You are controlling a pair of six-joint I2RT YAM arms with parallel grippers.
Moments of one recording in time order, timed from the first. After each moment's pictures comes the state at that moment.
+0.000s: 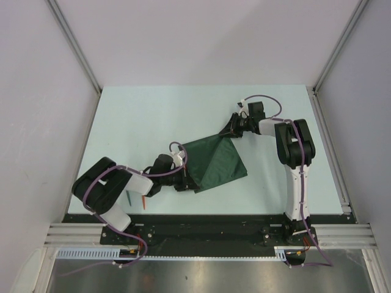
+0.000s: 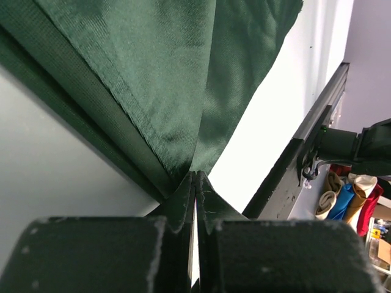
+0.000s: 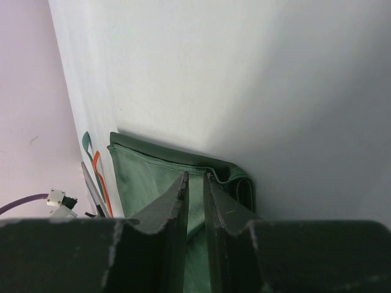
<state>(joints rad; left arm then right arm) -0.60 1.61 0.38 0.55 0.55 -0.82 0.21 2.26 1.45 0.02 -0.78 0.61</state>
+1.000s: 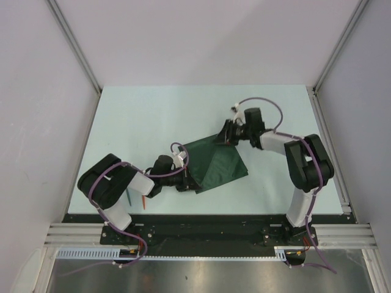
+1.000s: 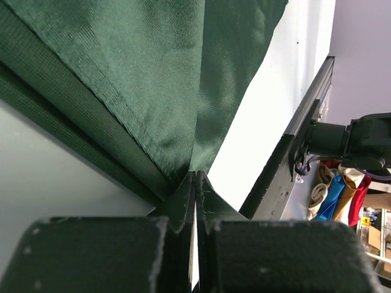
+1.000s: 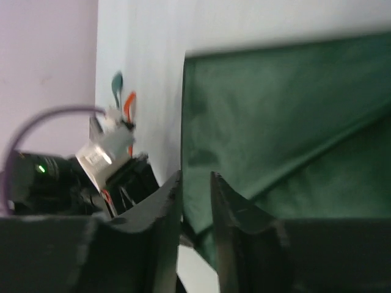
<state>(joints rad) -0.59 1.69 0.36 0.69 0.60 -0.85 0.32 1.87 1.11 0.14 -0.76 0.63</state>
